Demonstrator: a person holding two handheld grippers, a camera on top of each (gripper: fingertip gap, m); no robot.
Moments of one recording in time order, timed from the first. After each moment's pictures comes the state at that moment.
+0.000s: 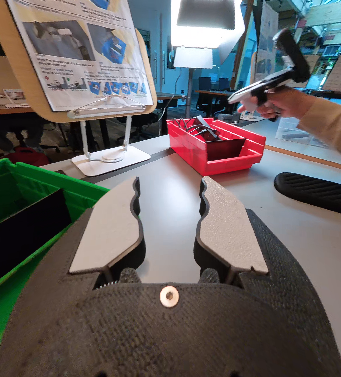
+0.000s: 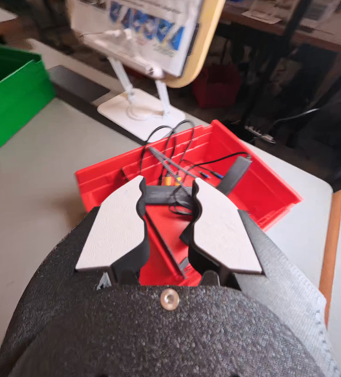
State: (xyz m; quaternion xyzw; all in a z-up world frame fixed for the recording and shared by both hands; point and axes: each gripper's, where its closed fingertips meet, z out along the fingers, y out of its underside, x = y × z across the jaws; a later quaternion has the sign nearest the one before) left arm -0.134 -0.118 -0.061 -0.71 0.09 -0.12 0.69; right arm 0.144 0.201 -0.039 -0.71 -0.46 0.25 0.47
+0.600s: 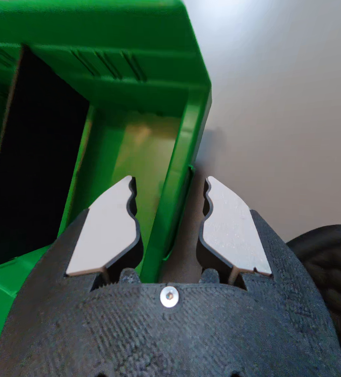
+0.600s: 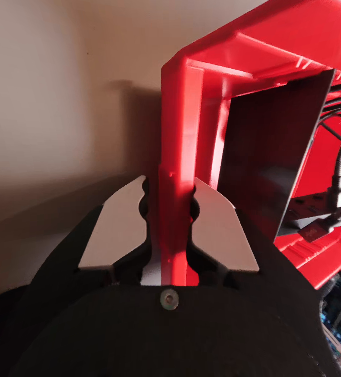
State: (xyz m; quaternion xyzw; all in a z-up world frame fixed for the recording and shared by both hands) left arm -0.222 -0.122 -0.200 -0.92 0.24 0.07 0.30; right arm 0.115 0.115 -0.211 -0.63 -0.73 -0.09 0.23
